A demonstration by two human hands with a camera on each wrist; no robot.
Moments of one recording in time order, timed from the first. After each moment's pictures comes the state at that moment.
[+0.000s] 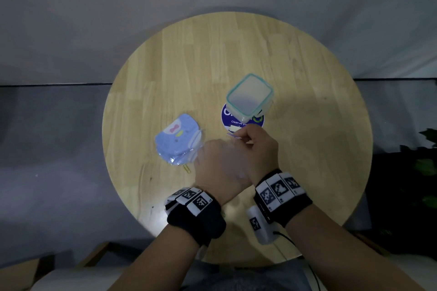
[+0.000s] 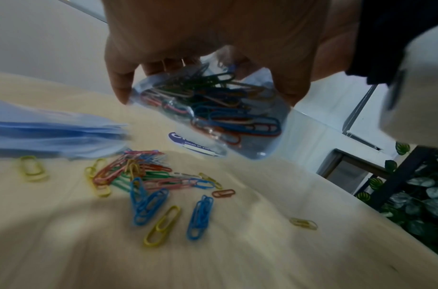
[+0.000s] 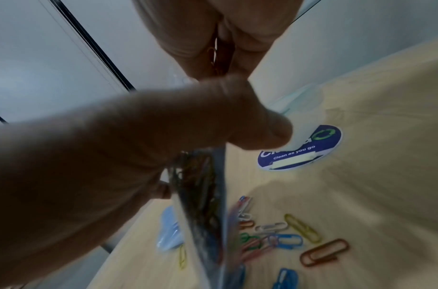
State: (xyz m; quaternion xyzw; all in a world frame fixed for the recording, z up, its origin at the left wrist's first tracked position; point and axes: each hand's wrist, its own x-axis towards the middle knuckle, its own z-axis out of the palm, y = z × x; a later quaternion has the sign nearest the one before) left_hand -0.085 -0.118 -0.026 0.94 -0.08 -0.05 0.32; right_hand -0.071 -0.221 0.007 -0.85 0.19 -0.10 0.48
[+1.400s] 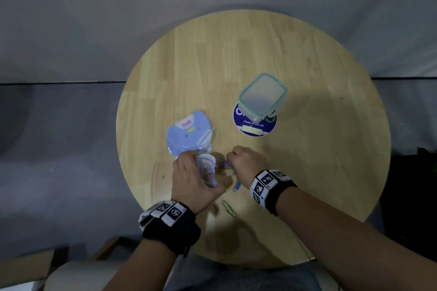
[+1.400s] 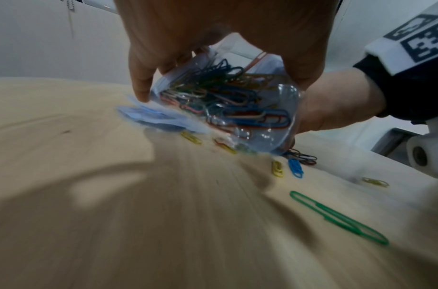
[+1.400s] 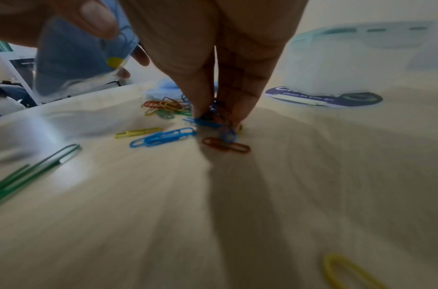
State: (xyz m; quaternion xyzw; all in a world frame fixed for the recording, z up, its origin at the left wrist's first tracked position) left_hand -0.086 -0.038 -0.039 0.94 -0.02 -0.05 0.34; right_hand -0.069 -0.201 -0.047 -0.96 -0.11 0.23 0.13
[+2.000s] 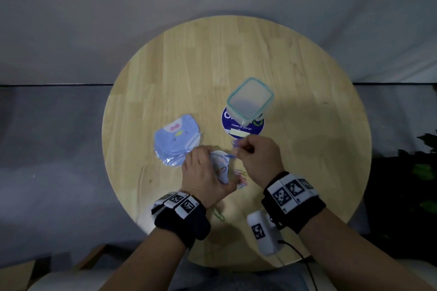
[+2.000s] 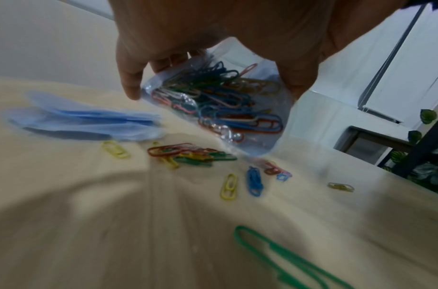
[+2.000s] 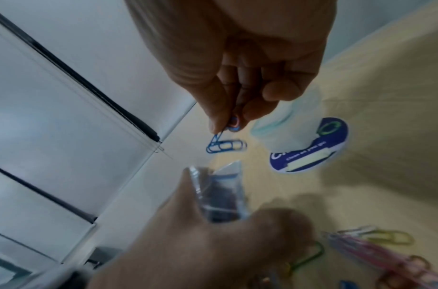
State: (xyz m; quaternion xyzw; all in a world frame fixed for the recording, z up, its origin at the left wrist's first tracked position) left_hand -0.079 -0.088 -0.042 0.95 -0.11 -0.03 0.30; right_hand -0.069 -0.231 0.016 -0.84 0.25 0.07 0.48
